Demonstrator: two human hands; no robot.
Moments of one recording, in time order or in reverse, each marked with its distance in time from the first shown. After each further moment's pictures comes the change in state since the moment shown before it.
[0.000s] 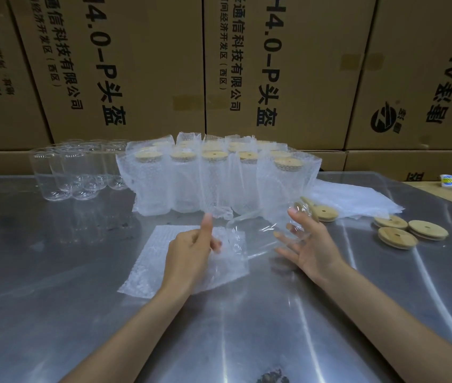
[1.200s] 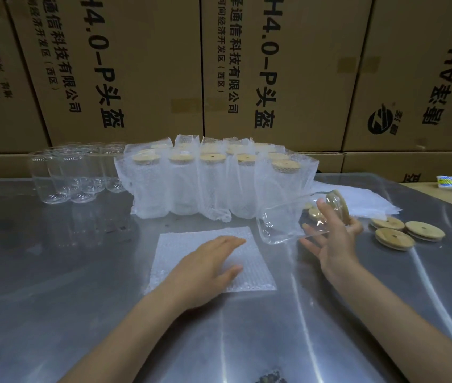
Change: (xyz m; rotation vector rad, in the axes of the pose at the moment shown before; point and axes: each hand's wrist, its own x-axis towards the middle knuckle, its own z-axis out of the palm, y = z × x) left_hand -0.003 -0.010 -0.003 0.677 -0.514 0.503; right_hand 0.011 -0.015 -0.015 0.010 0.411 -0.254
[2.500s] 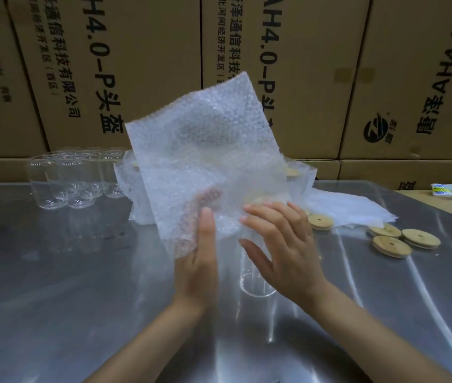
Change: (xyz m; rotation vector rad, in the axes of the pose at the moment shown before) left_hand -0.006 0.065 -0.022 -0.932 0.897 -0.263; right_hand -0.071 0.002 0.034 -0.846 -0.378 -1.835
